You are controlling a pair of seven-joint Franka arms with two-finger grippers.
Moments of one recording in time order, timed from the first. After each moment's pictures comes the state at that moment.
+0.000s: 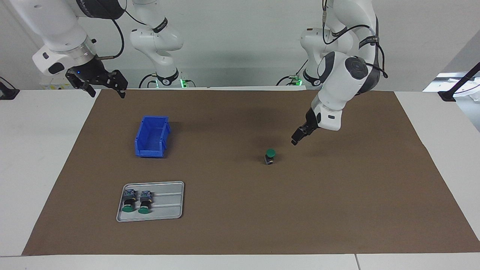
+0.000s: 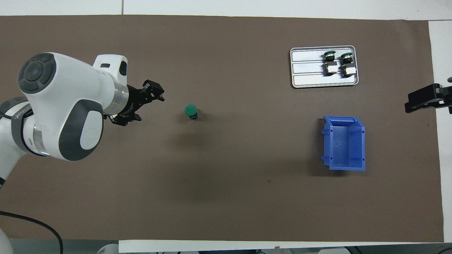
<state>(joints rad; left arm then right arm) -0.41 0.06 -0.03 -1.97 -0.22 2.11 -0.85 0.00 -0.02 -0.04 -1.55 -0.02 1.41 0.01</state>
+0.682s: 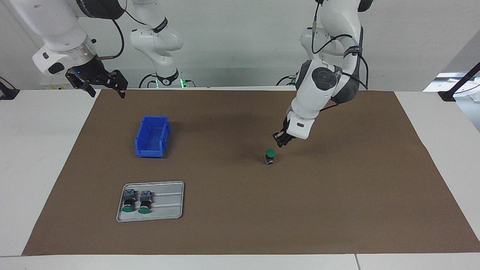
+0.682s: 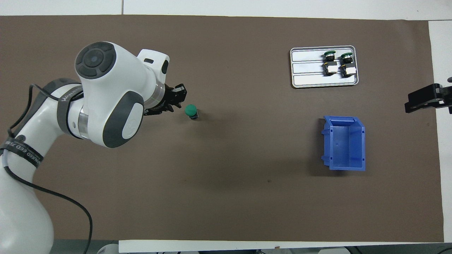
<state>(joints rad) -0.51 0.24 -0.03 -1.78 -0.16 2.06 -0.80 0.00 -0.02 -0.04 -1.55 -0.02 1.41 0.01</state>
